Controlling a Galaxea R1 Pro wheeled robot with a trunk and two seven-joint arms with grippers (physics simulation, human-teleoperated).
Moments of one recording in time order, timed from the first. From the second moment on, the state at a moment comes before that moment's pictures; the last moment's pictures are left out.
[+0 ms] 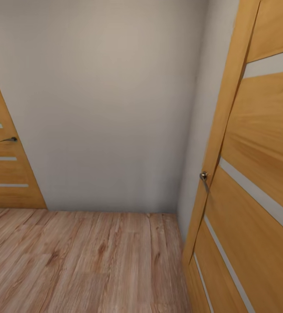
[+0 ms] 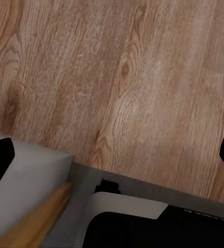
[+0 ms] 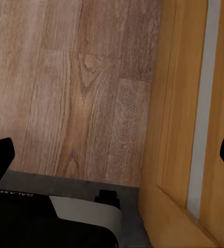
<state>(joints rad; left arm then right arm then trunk) -0.25 0.05 0.27 0.01 -0.02 -0.38 -0.02 -0.34 -0.05 0.12 -0.03 -0.02 -0.23 0.07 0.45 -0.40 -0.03</state>
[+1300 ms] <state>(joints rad) -0.25 0.05 0.27 0.01 -0.02 -0.38 -0.02 -0.34 -0.05 0.12 -0.03 -0.02 -0.23 0.07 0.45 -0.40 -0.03</state>
